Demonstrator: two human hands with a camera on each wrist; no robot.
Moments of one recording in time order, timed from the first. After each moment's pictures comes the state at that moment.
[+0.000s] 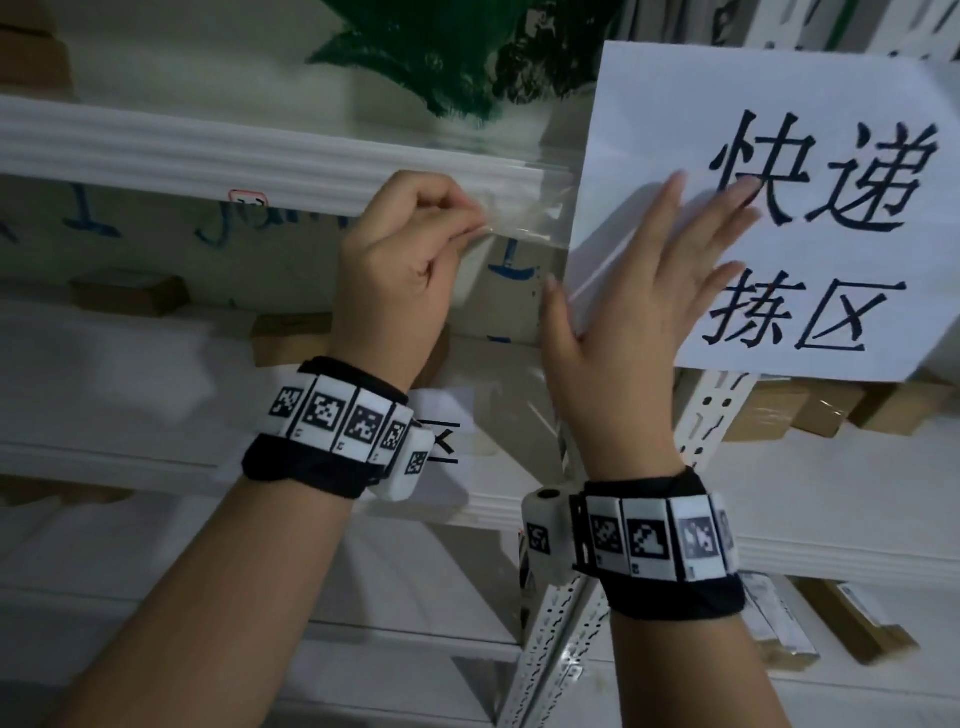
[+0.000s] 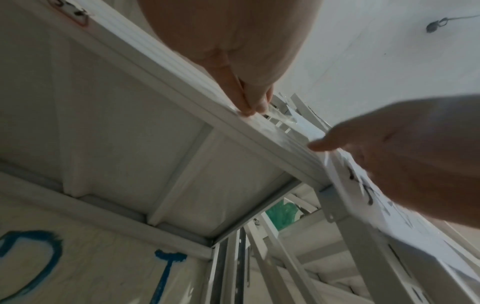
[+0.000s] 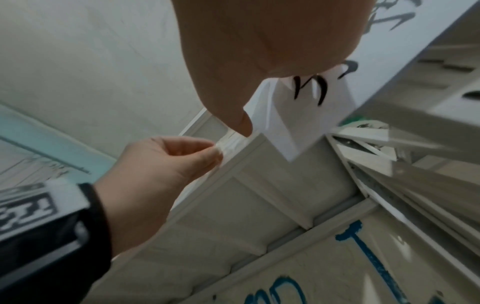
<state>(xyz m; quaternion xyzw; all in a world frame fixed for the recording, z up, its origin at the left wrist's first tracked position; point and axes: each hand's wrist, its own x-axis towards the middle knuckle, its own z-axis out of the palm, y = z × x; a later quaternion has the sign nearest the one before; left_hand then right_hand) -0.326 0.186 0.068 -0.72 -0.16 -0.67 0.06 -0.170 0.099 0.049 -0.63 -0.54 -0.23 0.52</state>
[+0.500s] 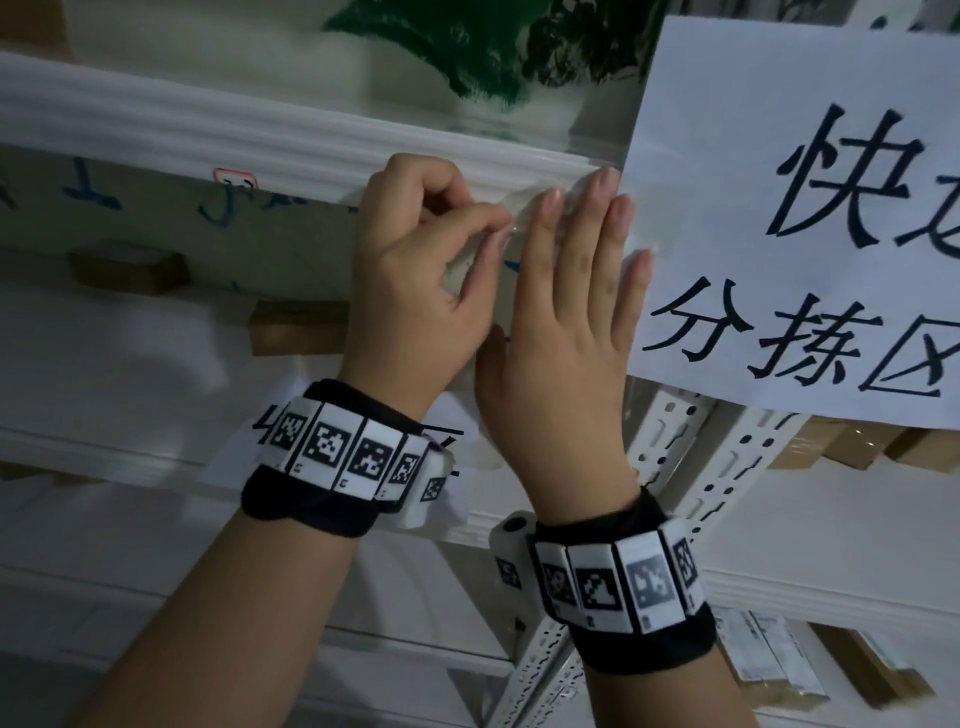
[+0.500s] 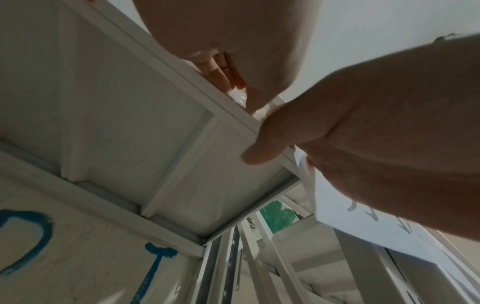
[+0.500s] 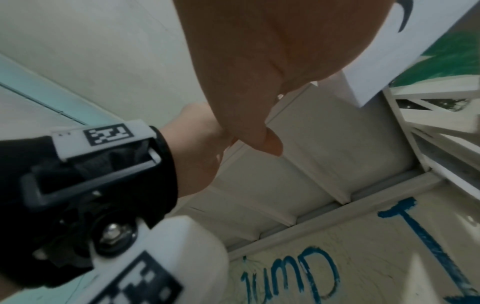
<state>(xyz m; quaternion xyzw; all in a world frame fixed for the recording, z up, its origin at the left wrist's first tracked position) -0.314 0.198 0.058 -0.70 -0.22 -0.67 0.11 -0.203 0.136 0.026 -0.62 -0.59 -0.34 0.38</state>
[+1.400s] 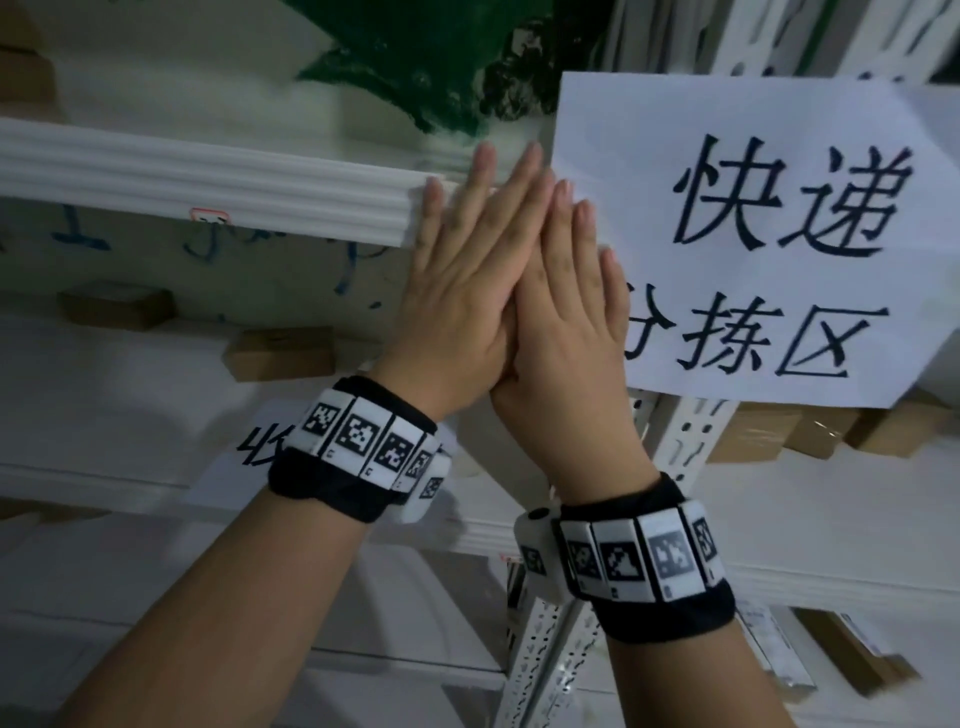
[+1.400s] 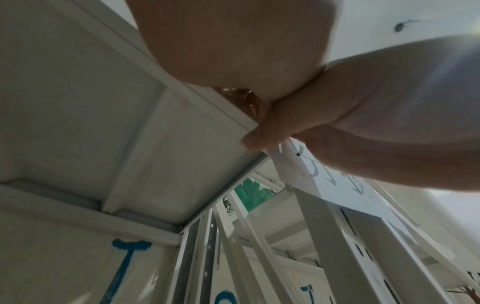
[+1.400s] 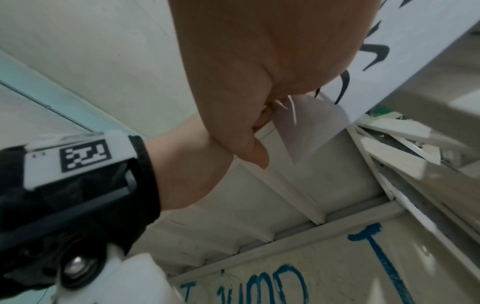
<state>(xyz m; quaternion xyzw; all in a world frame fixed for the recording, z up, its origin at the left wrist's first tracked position) -0.270 0.176 0.067 -0.82 -0.25 -0.49 0.18 -0.164 0.109 0.044 -0.60 -0.63 -0.32 0.38</state>
